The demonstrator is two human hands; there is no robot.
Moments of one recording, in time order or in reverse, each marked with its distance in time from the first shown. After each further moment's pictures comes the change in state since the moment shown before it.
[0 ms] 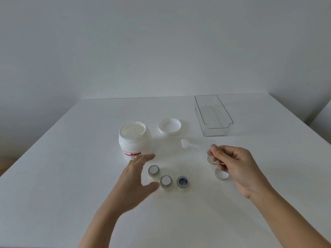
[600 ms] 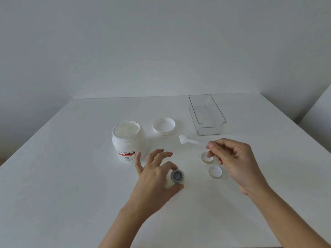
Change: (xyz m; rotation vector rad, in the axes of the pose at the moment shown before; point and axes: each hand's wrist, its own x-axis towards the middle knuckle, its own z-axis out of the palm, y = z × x) left_hand 0.012 0.032 0.050 0.304 0.078 0.264; right_hand -0.004 -0.004 -0.011 -0.166 0.065 -0.214
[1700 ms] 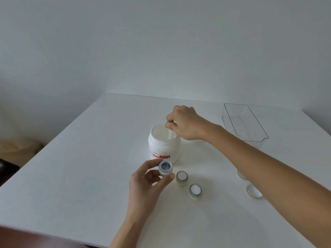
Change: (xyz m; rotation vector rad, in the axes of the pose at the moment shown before) left_hand -0.035 -0.064 -0.025 -0.980 0.392 -0.545; right_hand 0.114 -0.073 0.178 -1.031 -0.613 -0.533
